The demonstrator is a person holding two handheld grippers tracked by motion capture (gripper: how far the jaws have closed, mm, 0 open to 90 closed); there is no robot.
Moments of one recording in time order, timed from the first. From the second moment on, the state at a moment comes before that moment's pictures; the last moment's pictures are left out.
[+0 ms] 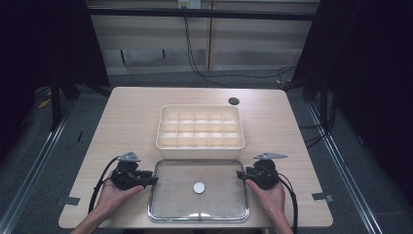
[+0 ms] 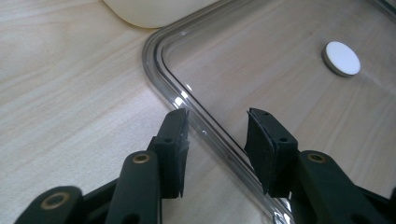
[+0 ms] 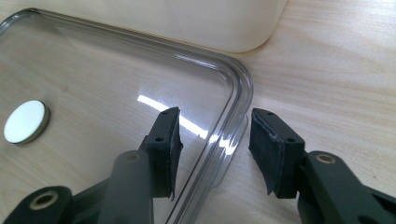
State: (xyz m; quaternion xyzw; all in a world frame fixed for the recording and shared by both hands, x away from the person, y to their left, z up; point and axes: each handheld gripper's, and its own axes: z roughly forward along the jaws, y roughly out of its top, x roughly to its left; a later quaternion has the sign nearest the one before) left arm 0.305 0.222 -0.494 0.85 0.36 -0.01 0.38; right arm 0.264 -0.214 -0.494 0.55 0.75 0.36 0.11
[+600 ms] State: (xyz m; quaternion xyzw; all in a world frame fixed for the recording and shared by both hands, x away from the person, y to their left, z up) left arm 0.300 0.217 -0.495 0.86 0.35 0.00 0.37; right arm 0.260 -0.220 -0.499 0.58 0.71 0.39 0.08
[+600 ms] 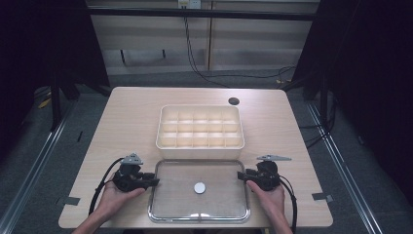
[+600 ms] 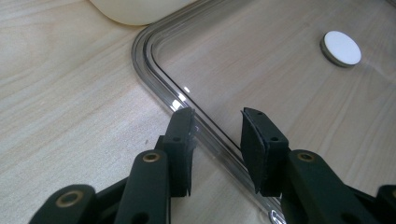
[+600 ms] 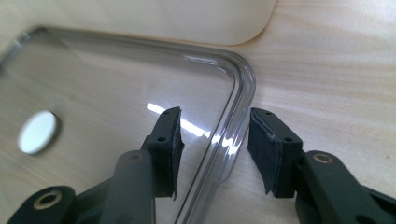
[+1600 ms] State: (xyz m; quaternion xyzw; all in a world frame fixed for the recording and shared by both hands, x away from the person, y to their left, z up) left arm 0.302 0.220 -0.494 0.86 0.35 -0.02 0.38; right arm 0.255 -0.242 -0.502 0.61 0.61 0.50 -0.01
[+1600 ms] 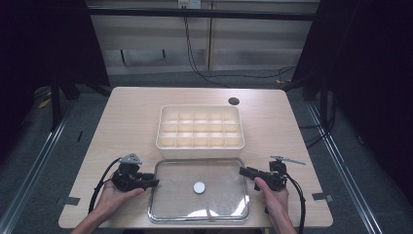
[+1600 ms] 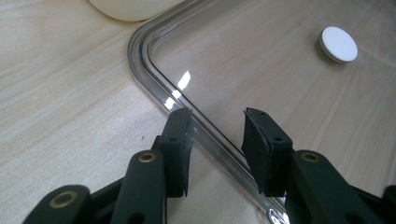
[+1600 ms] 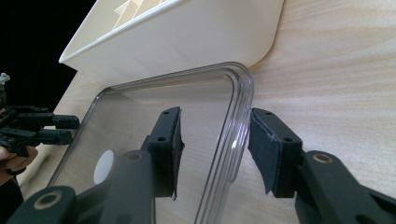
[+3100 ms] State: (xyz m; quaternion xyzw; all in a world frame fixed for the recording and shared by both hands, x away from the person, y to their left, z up) left arm 0.304 0.218 -0.497 0.85 0.36 -0.02 0.40; right arm 0.255 -0.238 -0.491 0.55 0.63 0.55 -0.05
